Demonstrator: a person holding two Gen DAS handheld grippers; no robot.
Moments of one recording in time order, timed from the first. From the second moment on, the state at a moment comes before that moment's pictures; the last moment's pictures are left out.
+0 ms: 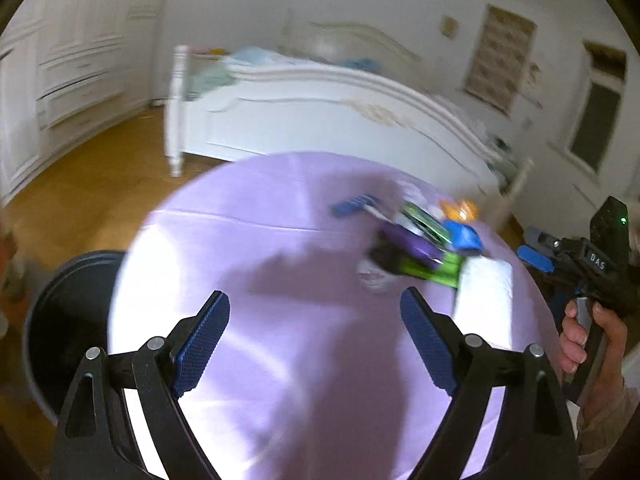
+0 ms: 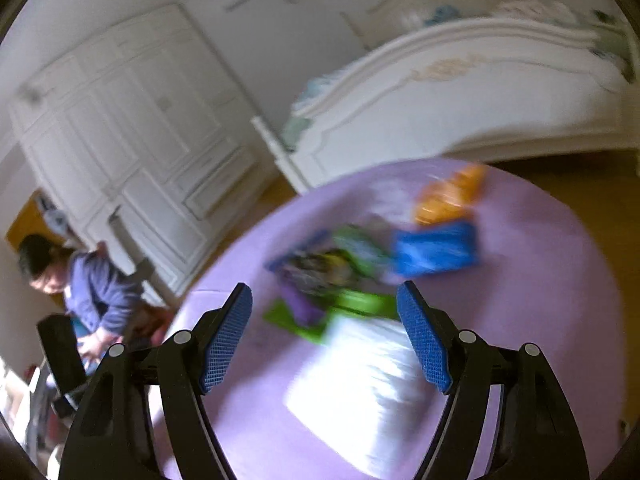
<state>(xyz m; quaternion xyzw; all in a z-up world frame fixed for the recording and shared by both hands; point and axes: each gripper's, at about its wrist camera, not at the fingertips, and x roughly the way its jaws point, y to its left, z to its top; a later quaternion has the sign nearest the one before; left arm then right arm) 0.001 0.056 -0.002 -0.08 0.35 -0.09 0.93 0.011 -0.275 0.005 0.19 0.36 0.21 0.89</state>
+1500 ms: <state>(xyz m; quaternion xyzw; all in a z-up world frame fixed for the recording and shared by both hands) -0.038 0.124 -0.001 -0.18 0.32 -0.05 0.93 -0.016 -0.150 0.048 0.08 0.35 0.32 0.87</state>
